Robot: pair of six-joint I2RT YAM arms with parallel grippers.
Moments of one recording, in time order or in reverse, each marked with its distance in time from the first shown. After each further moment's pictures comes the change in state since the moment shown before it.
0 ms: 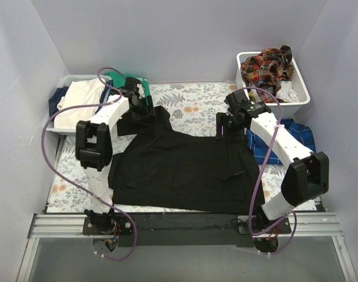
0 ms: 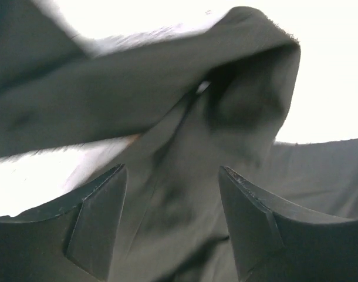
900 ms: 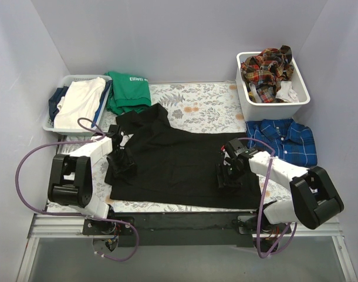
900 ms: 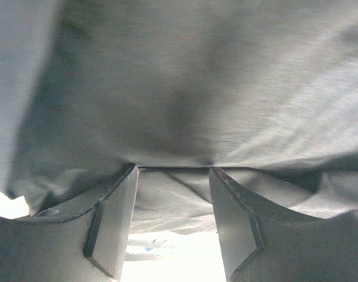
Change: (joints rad) left arm 0.070 -0.441 -0.807 -0.068 -0.079 -0.195; right arm 0.108 -0.174 -0.678 0.222 -0.245 0.043
